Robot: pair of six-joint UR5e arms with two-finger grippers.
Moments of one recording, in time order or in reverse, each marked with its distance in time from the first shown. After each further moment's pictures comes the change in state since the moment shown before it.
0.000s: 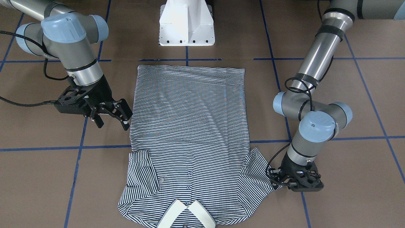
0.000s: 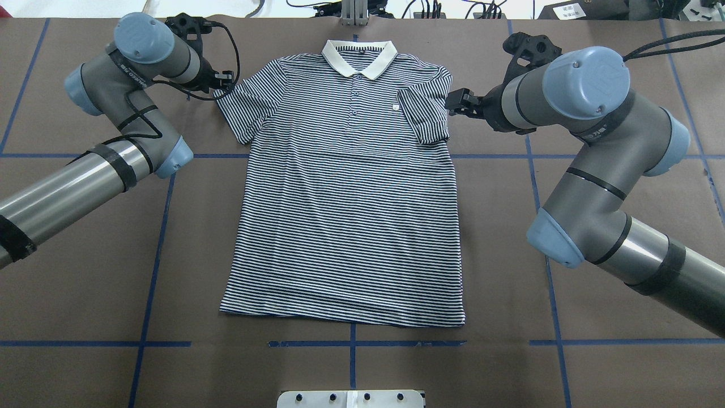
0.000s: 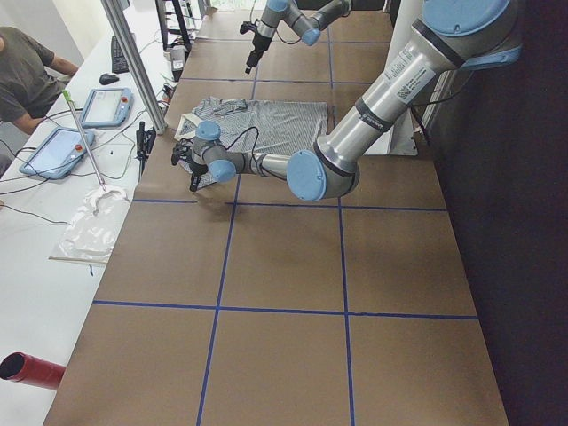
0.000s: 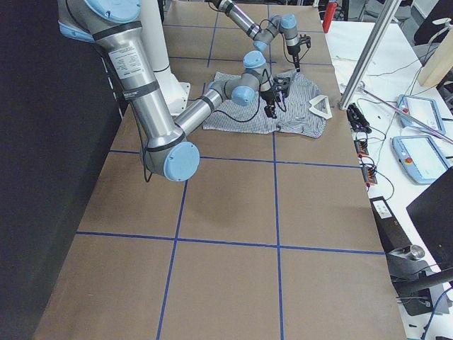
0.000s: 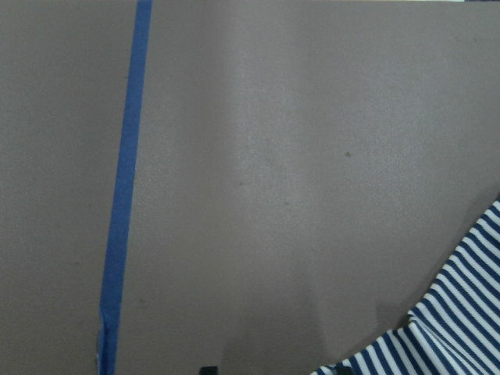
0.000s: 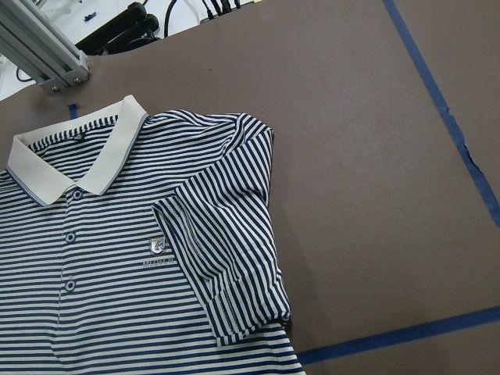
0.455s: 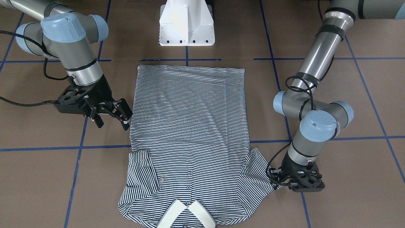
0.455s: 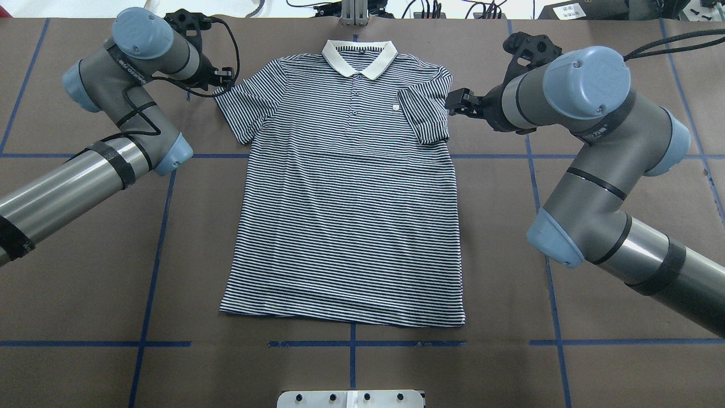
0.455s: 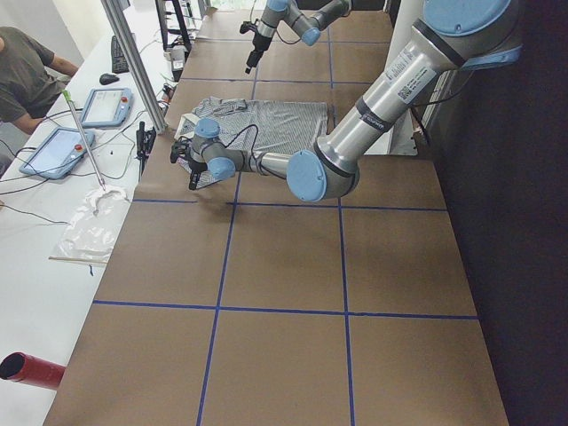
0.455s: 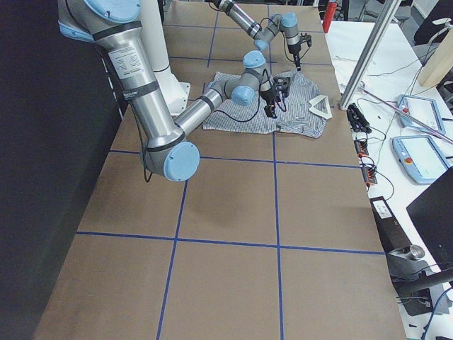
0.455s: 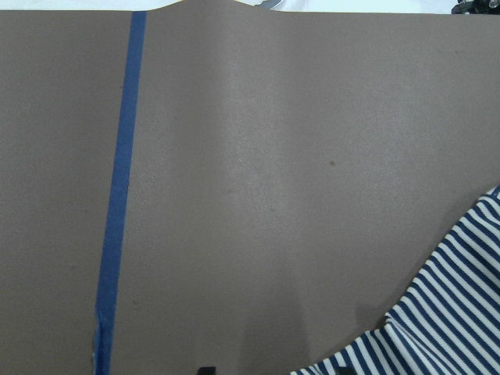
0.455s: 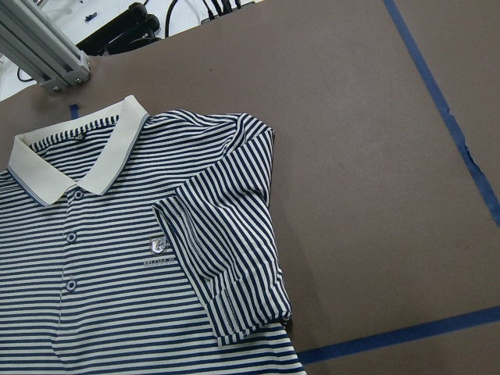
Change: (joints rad) left arm -0.008 0.002 -0.016 0.015 -0.004 0.000; right arm 0.000 0.001 -0.001 0.000 0.001 0.000
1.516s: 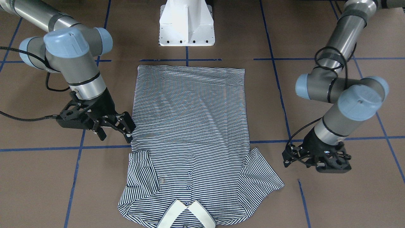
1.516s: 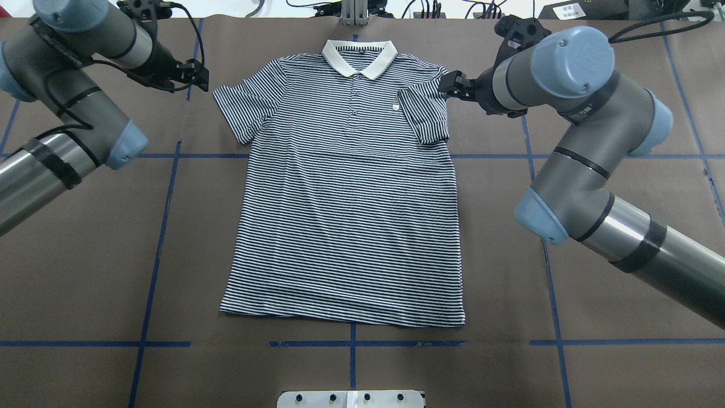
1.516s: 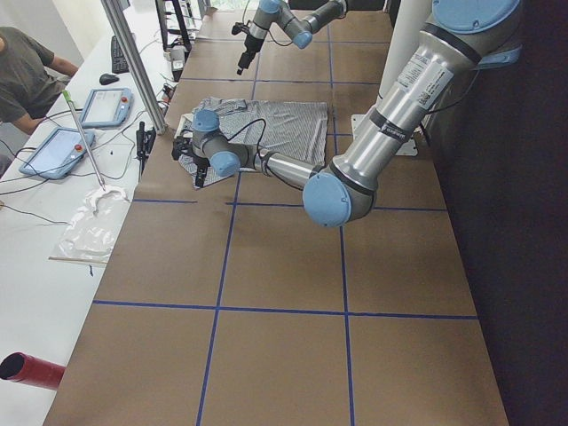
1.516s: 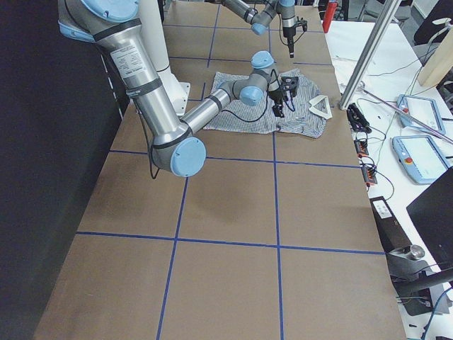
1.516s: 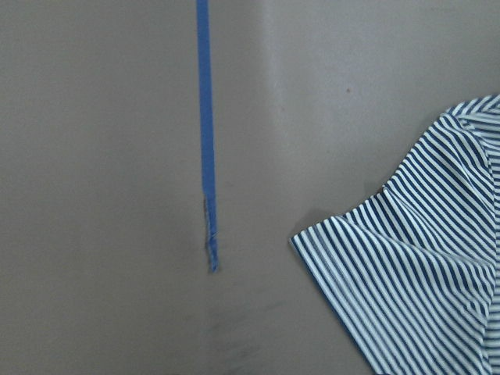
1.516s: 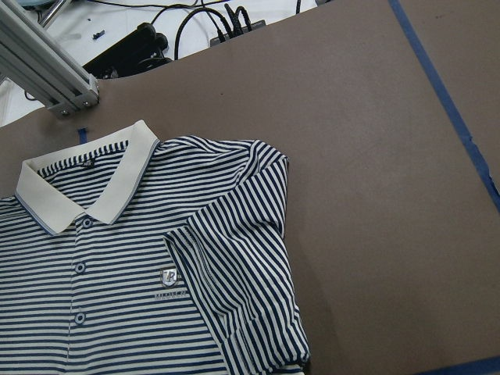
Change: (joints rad) left arm -0.056 0.130 -0.276 0.150 -0.160 0.022; right arm 0.027 0.034 -0.050 0.026 0.012 -0.009
